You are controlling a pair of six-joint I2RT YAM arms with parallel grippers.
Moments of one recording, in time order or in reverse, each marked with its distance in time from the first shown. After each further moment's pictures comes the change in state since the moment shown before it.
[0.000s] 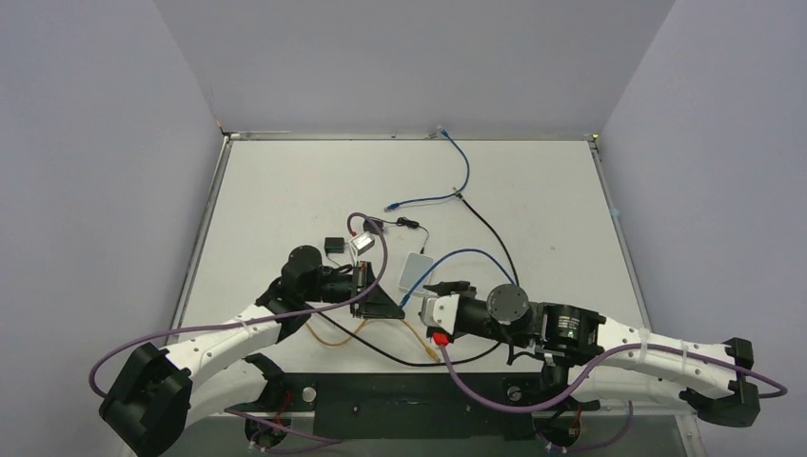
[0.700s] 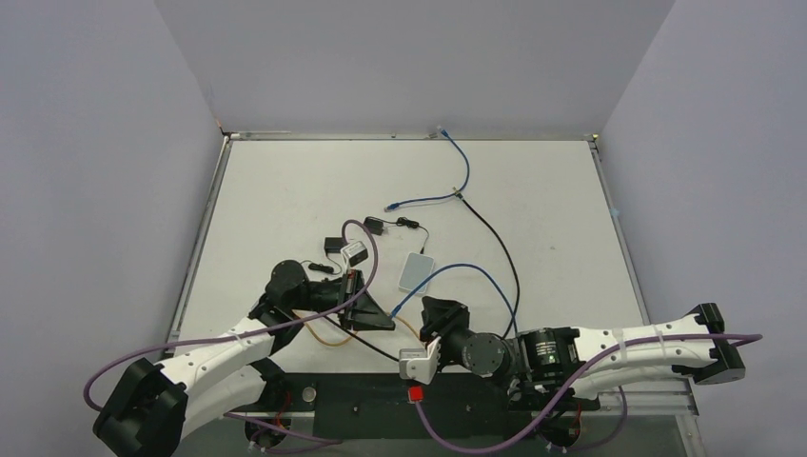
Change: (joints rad) left arm 0.033 -0.087 -0.129 0.237 0.136 -0.357; right arm 0.381 0.108 -0.024 -0.030 0.552 -0.396
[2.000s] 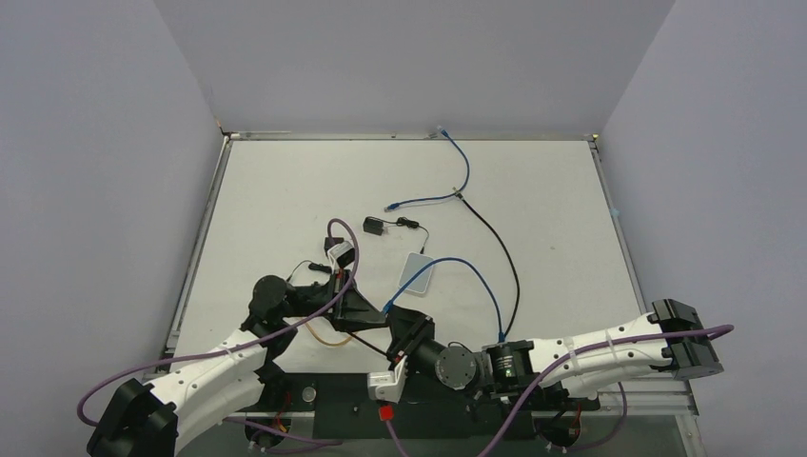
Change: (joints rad) left arm 0.006 -0.127 -0.064 0.170 -0.073 -0.273; right arm 0.039 0.219 -0.081 0.499 0.028 -0.266
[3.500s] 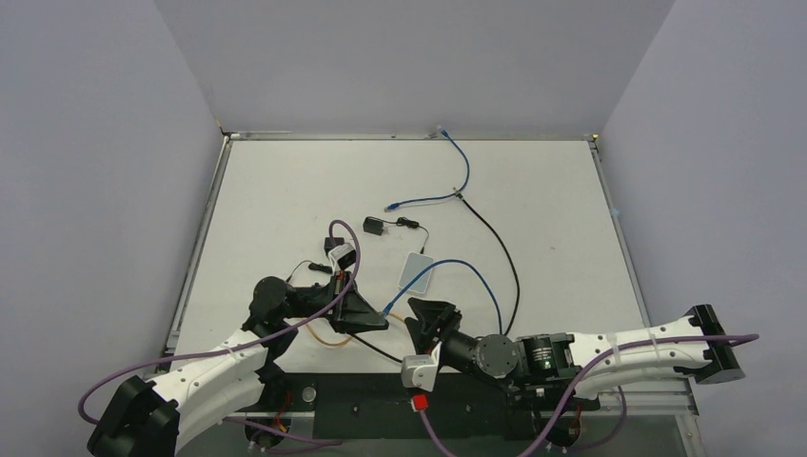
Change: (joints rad) left arm 0.000 0.010 -0.014 0.036 0.014 -0.014; right arm -0.034 -0.269 -0.045 -0.138 -0.111 0.232
